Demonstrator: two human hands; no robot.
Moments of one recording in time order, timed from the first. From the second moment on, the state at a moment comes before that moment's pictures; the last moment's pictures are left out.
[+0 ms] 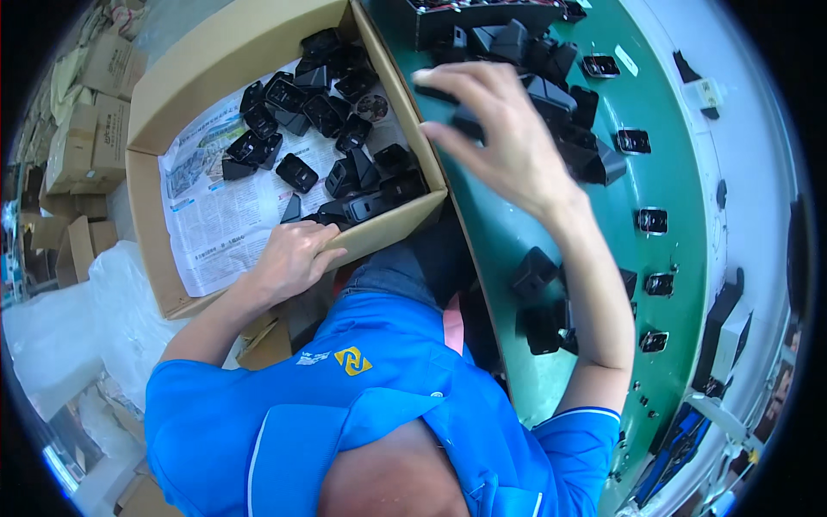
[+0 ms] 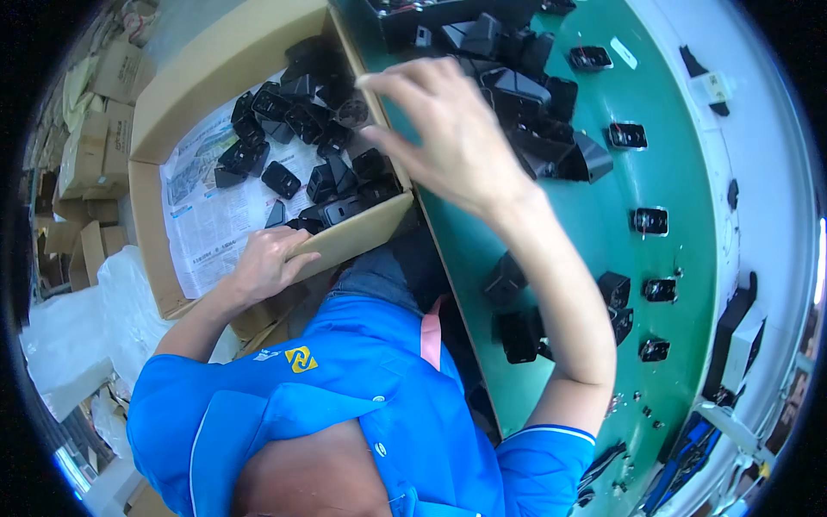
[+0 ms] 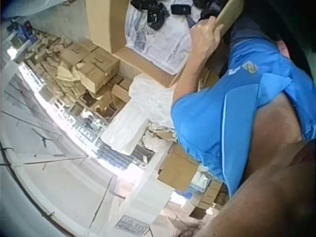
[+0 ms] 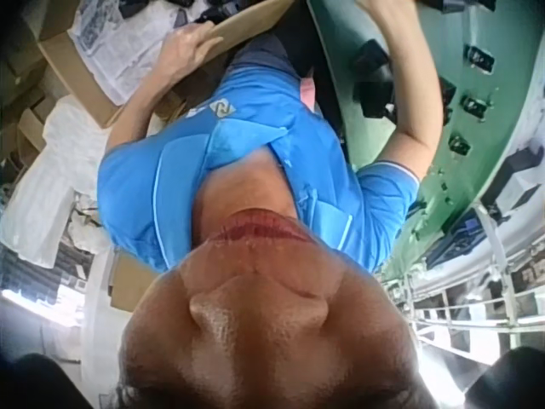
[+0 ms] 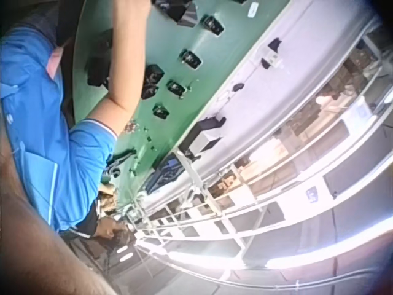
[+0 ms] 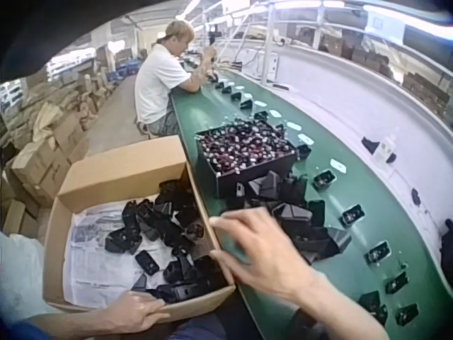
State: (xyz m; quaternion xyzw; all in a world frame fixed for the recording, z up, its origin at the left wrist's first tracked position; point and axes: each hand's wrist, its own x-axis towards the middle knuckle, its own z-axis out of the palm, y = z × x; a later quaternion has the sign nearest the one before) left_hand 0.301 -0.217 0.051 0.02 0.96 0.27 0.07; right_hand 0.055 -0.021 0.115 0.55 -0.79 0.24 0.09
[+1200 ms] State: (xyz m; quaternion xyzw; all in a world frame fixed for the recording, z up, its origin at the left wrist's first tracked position) left_hand 0.132 -0.398 -0.068 -0.27 0.56 0.77 -0.16; right_hand 0.038 -0.253 -0.046 0.26 -0.82 0.48 -0.19
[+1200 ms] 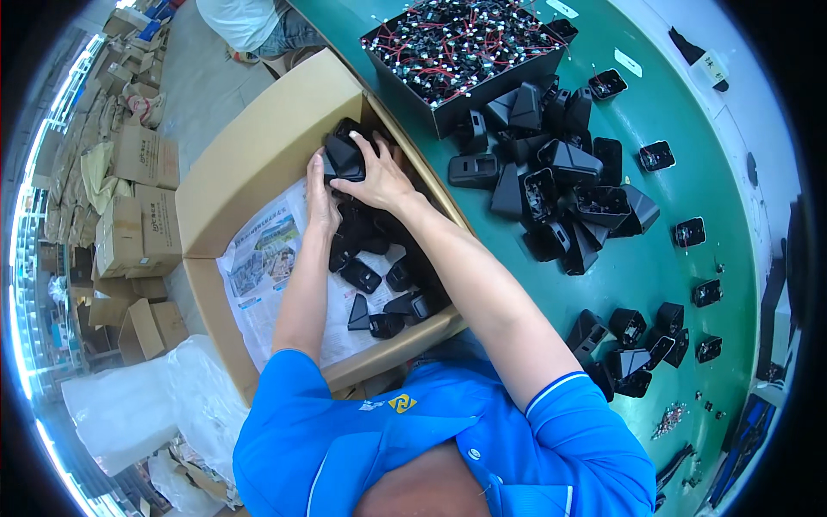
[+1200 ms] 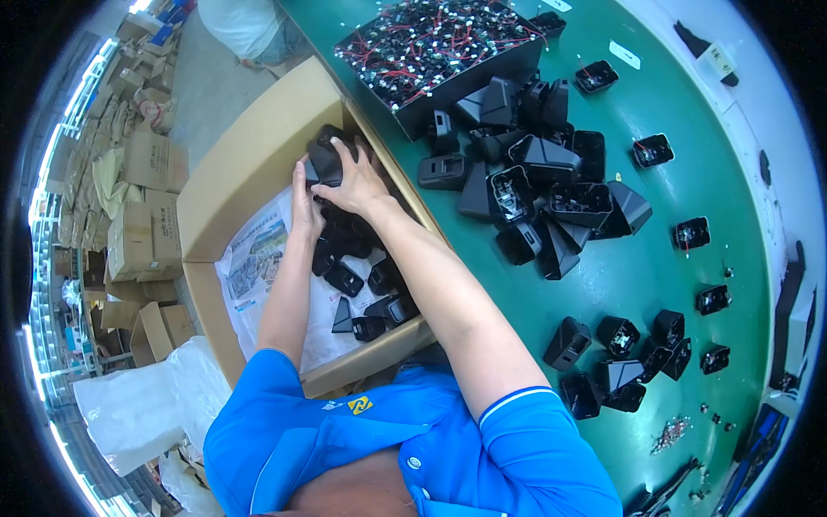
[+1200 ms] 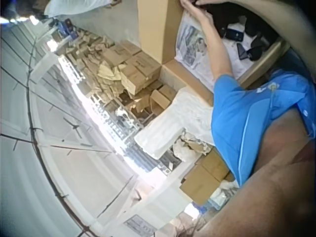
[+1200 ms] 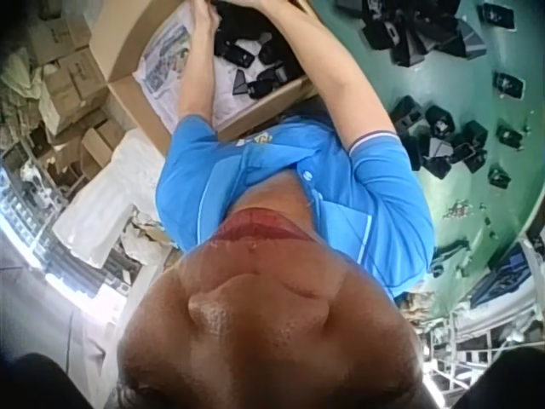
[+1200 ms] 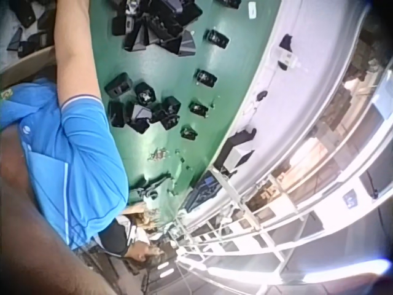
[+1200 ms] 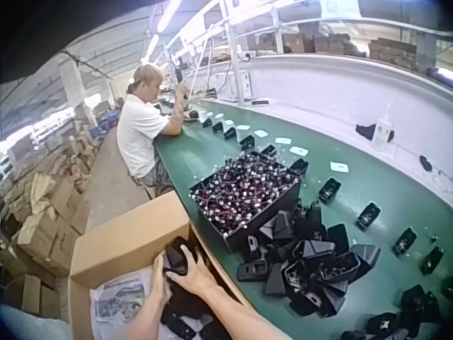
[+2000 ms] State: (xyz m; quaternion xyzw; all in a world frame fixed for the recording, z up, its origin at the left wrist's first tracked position) left_hand 0.161 -0.344 0.033 -0.09 0.45 0.88 -0.13; right_hand 0.067 -0.212 0.035 0.45 -0.71 0.53 -0.02
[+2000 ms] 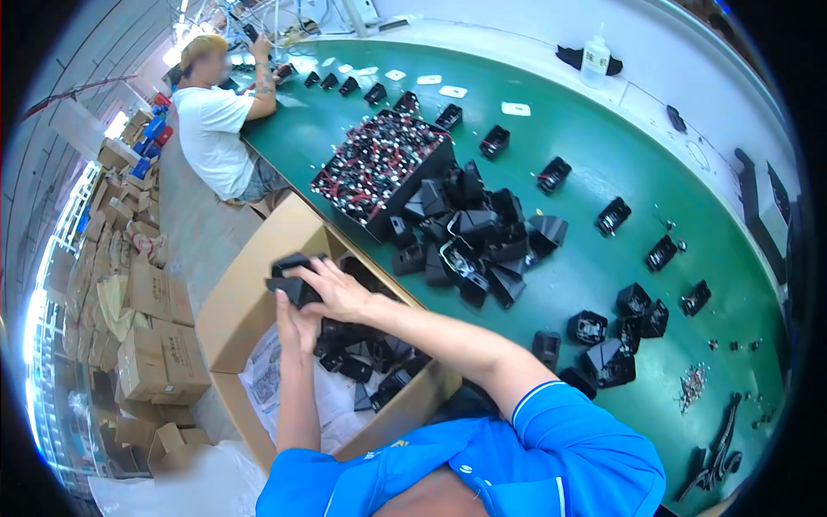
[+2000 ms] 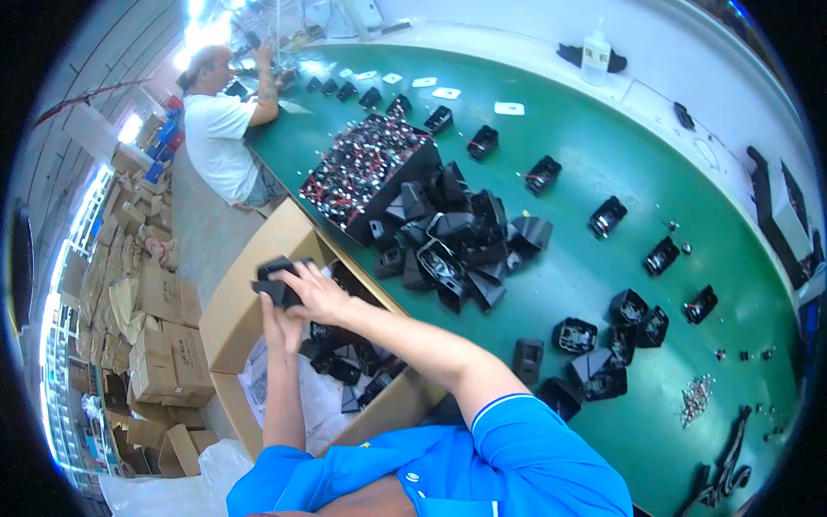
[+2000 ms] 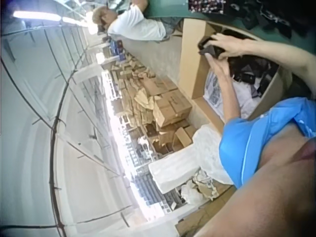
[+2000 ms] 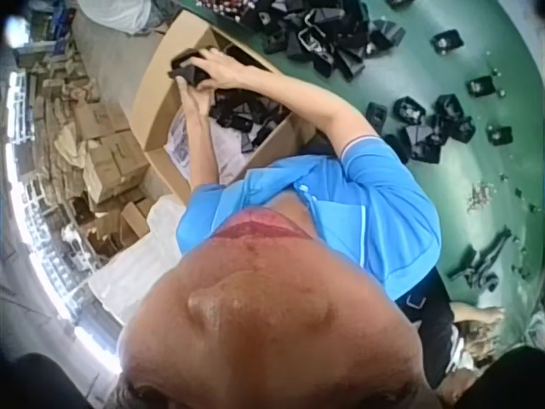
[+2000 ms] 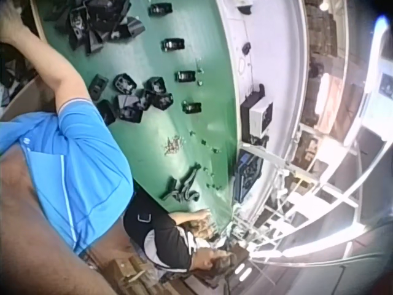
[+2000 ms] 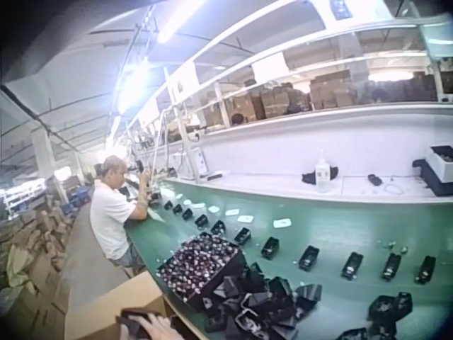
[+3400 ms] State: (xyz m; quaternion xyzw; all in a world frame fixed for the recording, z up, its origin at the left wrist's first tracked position) left_hand 0.107 -0.022 0.051 0.32 0.86 0.28 -0.30; right_hand 0.103 0.221 0.100 0.25 -0.95 0.19 -0.01
